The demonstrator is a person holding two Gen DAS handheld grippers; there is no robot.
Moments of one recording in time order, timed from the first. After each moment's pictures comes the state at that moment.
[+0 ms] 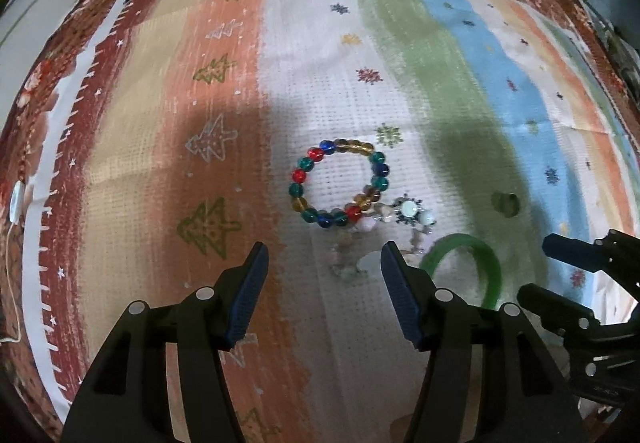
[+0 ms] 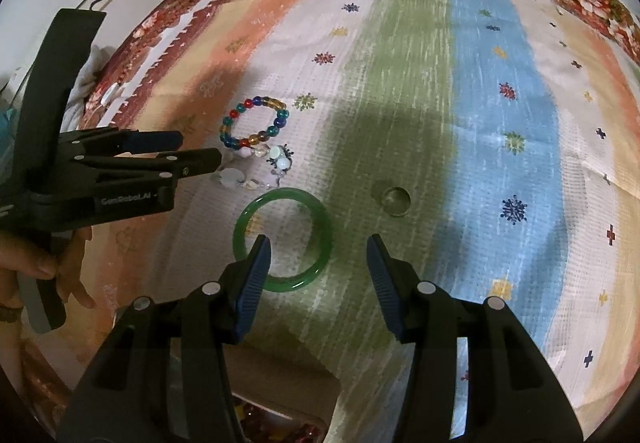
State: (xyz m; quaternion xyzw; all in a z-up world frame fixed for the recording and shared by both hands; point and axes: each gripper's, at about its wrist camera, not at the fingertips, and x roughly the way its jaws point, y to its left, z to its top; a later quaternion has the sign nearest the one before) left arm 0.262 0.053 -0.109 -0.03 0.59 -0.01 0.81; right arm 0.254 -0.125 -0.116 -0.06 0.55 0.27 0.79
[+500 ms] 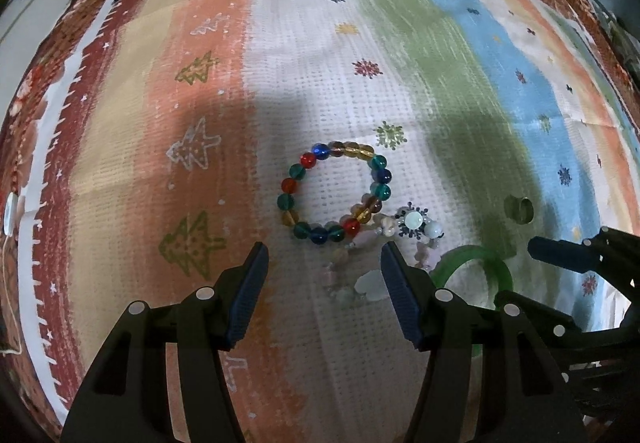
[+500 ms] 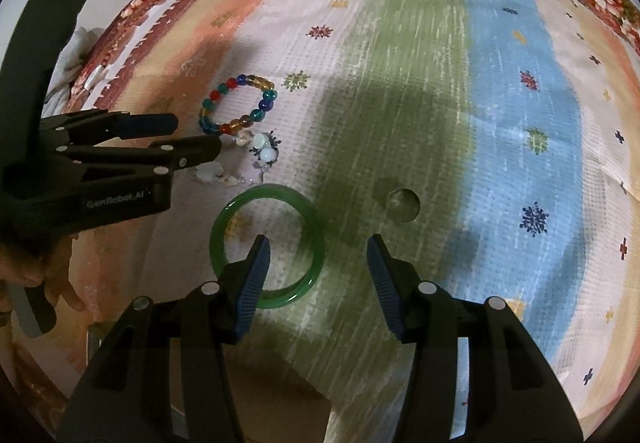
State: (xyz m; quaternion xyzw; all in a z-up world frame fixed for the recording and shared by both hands) left arm 0.277 0.047 -0.122 -0.01 0.60 -0.01 0.80; right arm 0.273 -0.112 -0.141 -0.08 0.58 0.26 0.77
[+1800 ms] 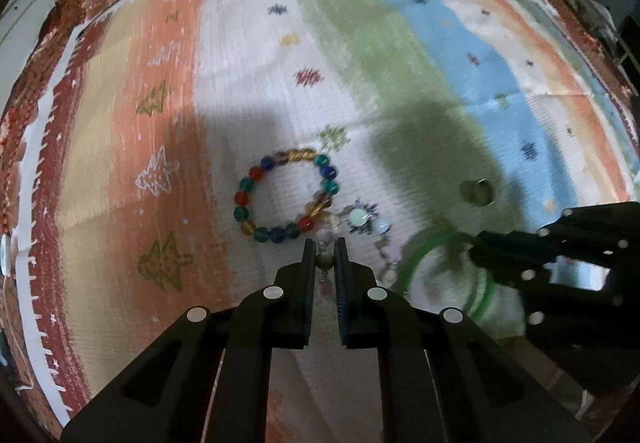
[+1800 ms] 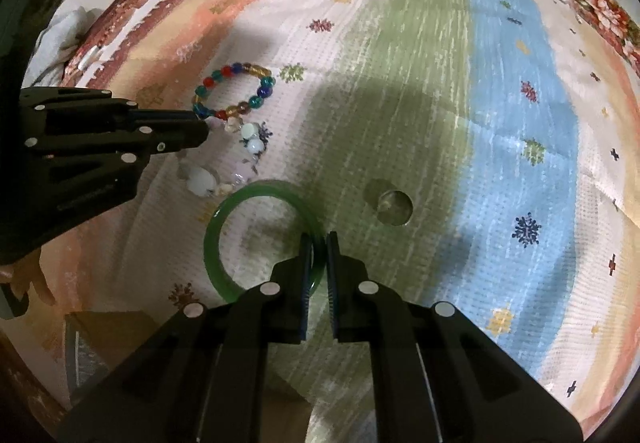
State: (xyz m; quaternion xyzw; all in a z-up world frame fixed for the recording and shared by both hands) left arm 0.272 0.023 -0.104 0.01 0.58 -0.08 0.81; right arm 0.269 -0.109 -0.142 -0.12 0.57 0.26 0.77
